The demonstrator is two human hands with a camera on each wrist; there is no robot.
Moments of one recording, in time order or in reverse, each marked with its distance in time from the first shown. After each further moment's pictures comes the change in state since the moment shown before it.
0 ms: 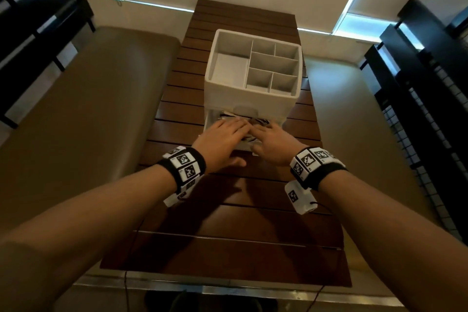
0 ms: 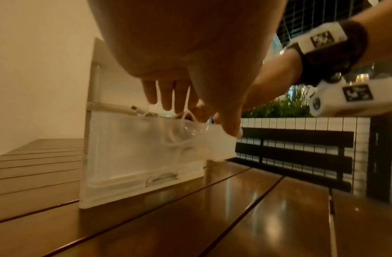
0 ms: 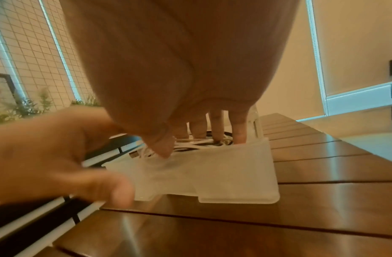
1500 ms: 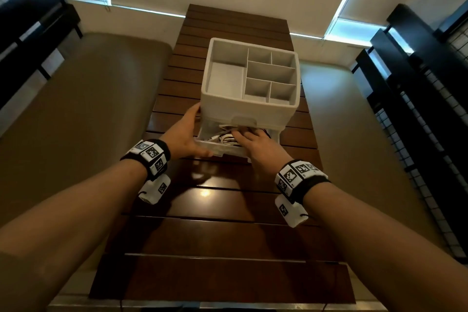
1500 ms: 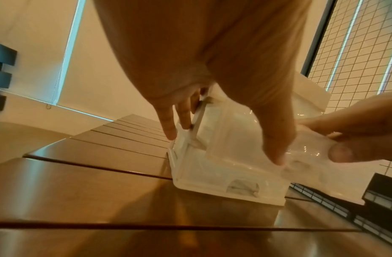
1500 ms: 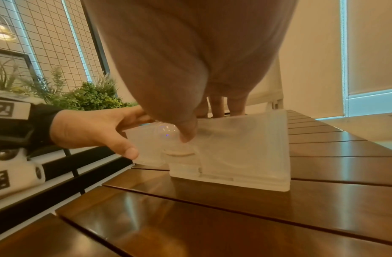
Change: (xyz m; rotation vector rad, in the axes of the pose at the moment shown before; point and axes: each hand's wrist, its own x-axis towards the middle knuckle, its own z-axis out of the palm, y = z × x) left_hand 0.002 -0.098 -0.003 -0.855 0.036 -0.375; right_hand 0.019 -0.003 0.015 0.000 0.174 -0.020
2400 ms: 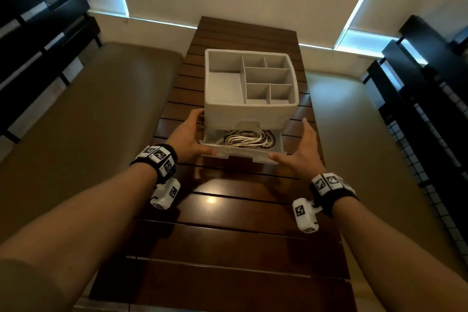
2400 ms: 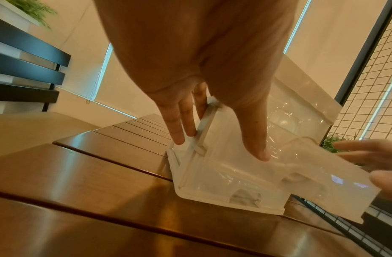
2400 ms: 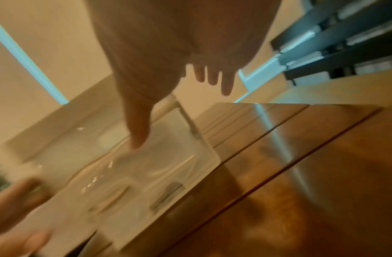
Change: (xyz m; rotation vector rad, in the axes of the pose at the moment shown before) left_hand 0.000 0.007 0.002 -0.045 0.122 -0.073; right_hand -0.030 0.074 0.000 0.657 0.365 0.519
